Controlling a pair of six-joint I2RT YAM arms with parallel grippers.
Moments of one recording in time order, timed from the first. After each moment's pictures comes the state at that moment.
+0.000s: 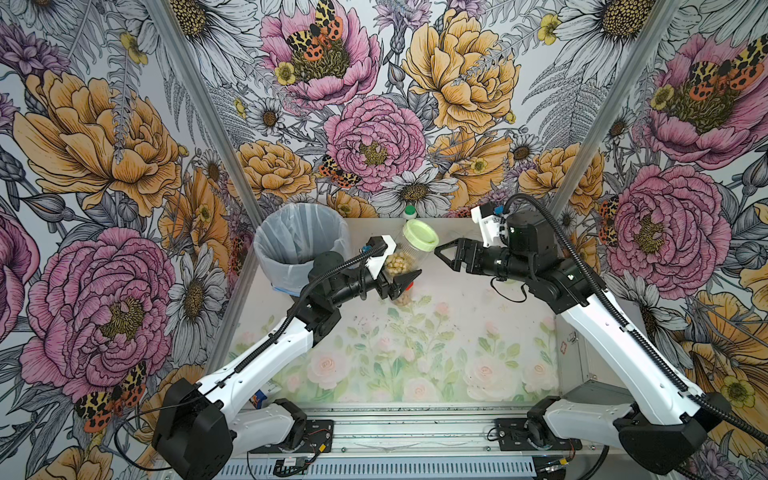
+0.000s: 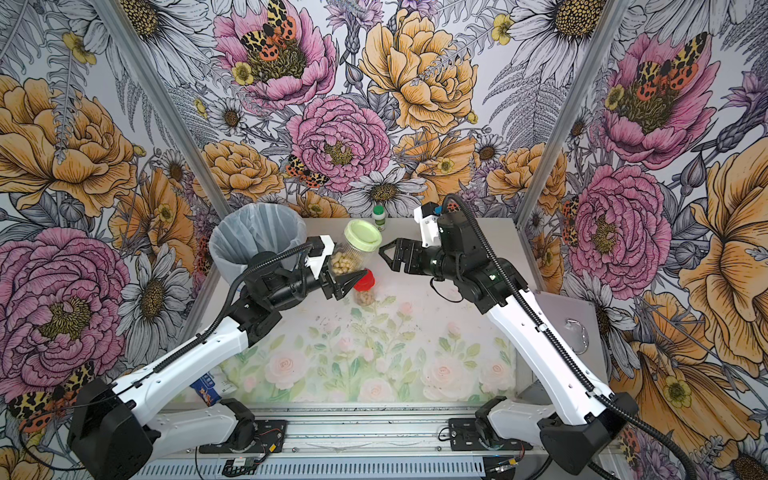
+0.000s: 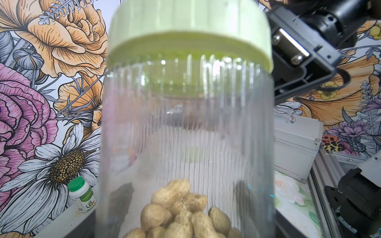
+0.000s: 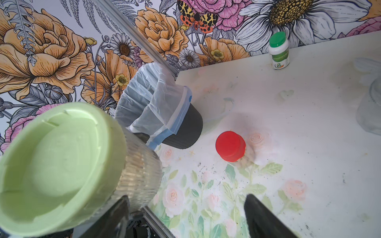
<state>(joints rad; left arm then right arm) -0.58 1.18 0.89 0.30 0.49 0.06 0.50 1.24 1.46 -0.72 -0.32 0.57</state>
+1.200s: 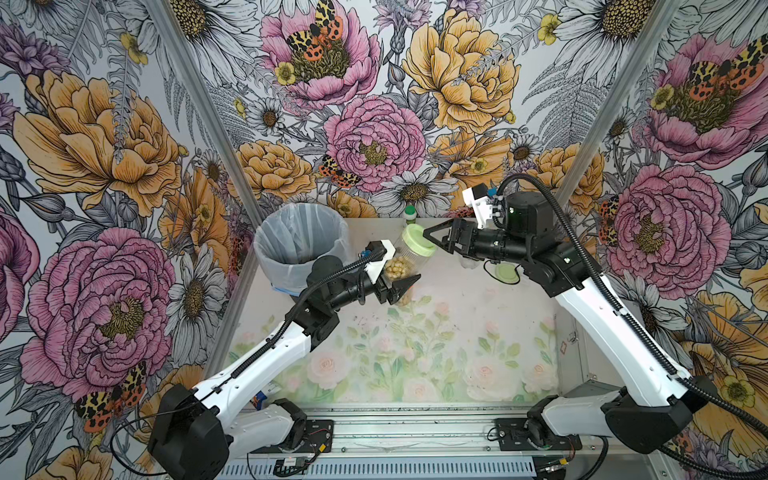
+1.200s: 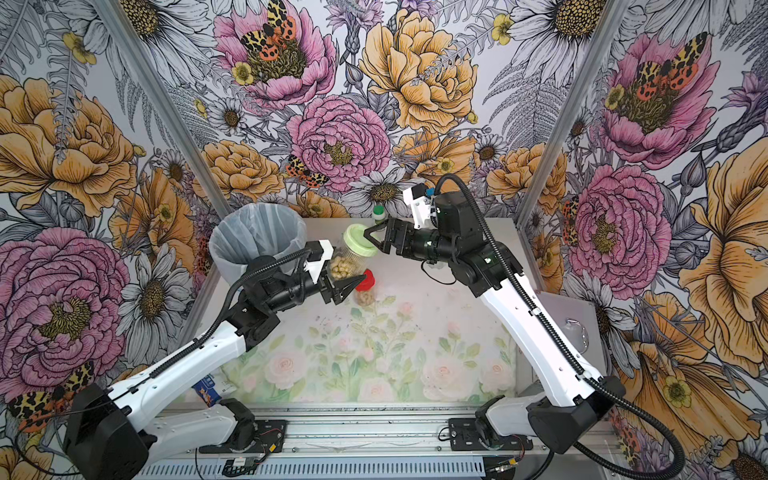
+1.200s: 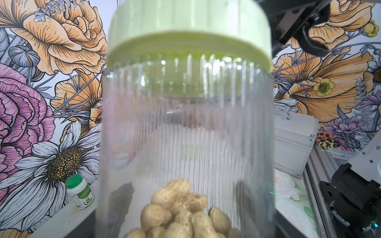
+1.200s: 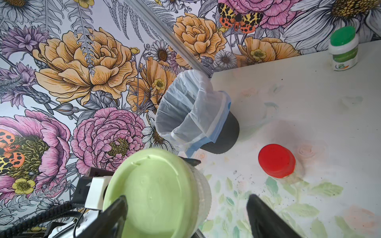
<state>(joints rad) -0.59 1.15 0.86 0.30 0.49 0.07 0.52 1.35 1.64 -0.68 -0.50 0.66</state>
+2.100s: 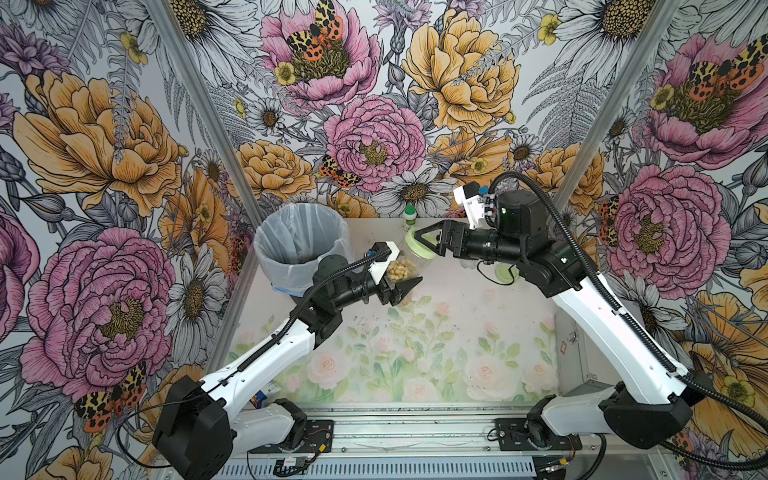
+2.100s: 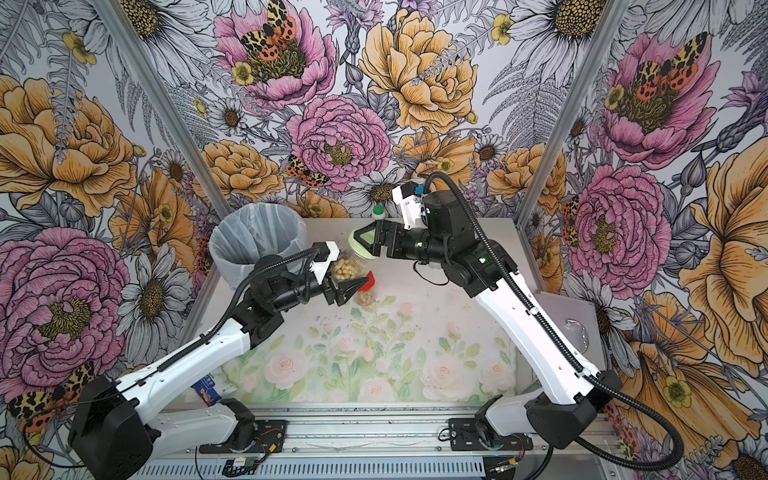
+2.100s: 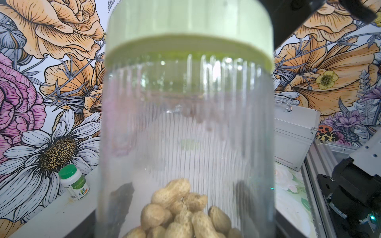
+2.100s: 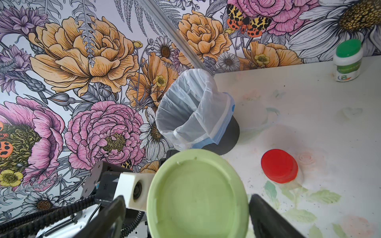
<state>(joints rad) -0.60 1.19 0.86 0.28 0.49 0.07 0.59 1.37 1.70 -0.72 -0.42 0.62</state>
